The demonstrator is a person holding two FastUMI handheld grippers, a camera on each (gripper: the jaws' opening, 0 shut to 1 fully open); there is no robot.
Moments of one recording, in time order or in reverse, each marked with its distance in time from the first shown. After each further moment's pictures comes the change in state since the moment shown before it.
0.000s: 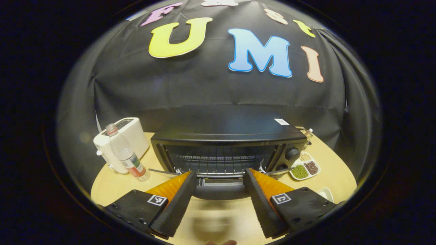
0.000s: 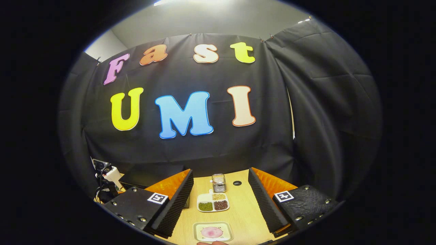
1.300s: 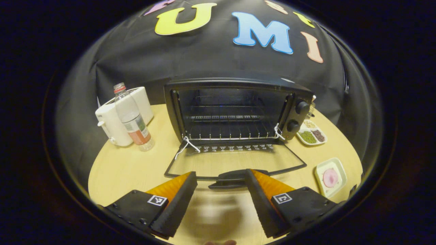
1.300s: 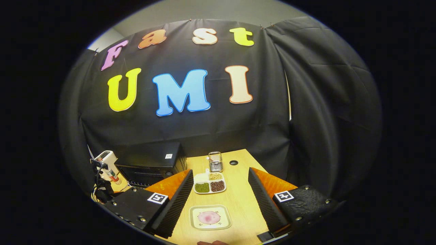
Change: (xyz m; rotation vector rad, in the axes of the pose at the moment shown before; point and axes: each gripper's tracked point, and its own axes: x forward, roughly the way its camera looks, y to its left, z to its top) left arm -0.020 0.029 -0.095 0.025 0.170 0.003; right arm -0.017 0.002 -0.068 -0.020 0.172 -0.027
